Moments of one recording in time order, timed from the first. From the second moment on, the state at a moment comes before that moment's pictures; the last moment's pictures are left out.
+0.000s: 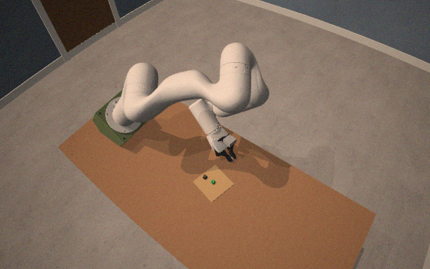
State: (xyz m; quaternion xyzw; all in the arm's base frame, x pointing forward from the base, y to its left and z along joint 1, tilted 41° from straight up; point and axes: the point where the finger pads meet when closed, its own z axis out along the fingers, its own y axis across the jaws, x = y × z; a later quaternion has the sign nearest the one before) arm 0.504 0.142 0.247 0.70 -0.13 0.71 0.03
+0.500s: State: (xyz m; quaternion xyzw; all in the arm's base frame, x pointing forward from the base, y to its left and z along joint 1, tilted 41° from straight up) arm 0.506 0.142 0.244 0.70 -0.13 0.71 0.03
